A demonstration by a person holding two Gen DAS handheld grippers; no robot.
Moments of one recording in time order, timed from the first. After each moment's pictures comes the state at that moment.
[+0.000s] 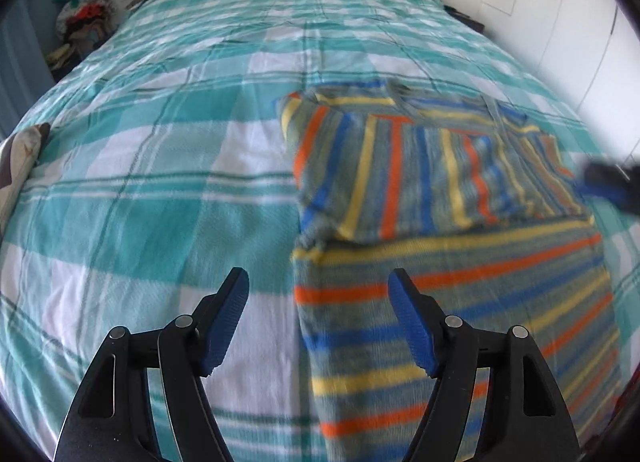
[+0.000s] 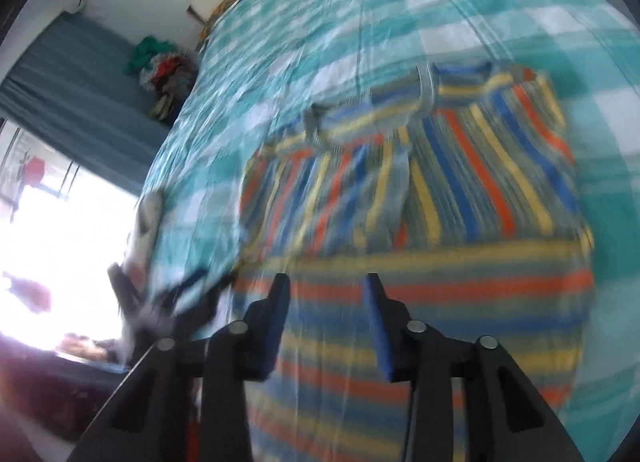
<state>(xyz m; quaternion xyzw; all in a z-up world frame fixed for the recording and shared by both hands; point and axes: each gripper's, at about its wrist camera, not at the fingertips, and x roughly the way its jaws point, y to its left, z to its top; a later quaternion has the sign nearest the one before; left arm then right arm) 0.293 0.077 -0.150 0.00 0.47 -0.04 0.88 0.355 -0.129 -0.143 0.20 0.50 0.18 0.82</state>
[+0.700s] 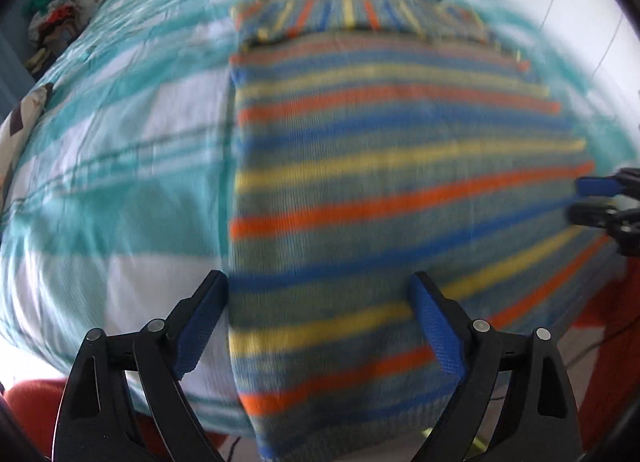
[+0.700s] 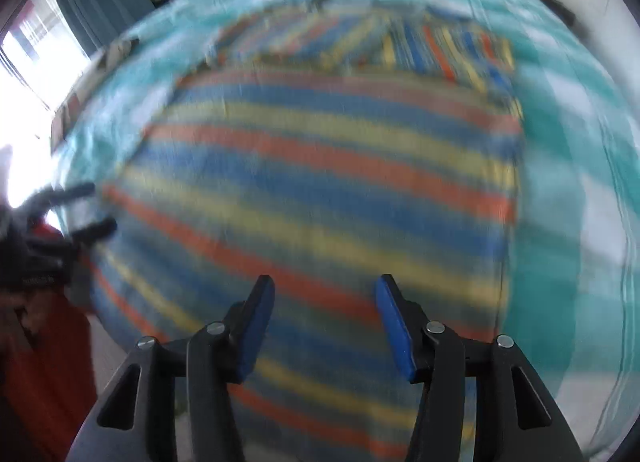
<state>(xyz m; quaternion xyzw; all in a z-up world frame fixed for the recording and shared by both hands) 0.121 0.037 -0.182 0.07 0.53 -0.06 0.84 0.150 -0.138 -0.205 -0.06 0.58 0.15 0.80</state>
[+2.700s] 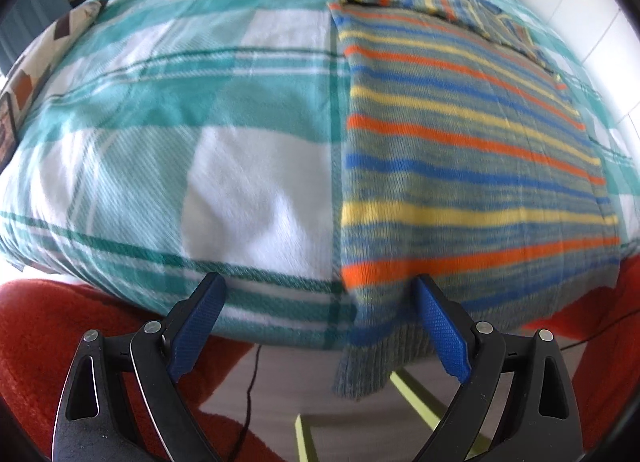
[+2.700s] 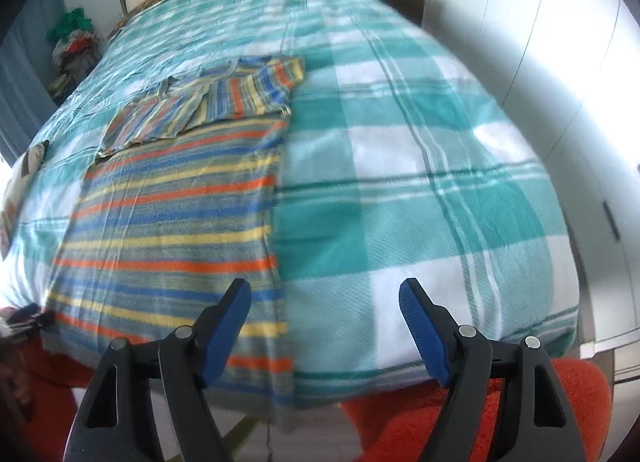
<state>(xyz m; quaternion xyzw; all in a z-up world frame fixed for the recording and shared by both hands) 0.087 0.096 -0.181 -0.02 0.58 -0.02 0.81 0.103 -0.274 -0.135 0.06 0.53 -0.02 0.85</state>
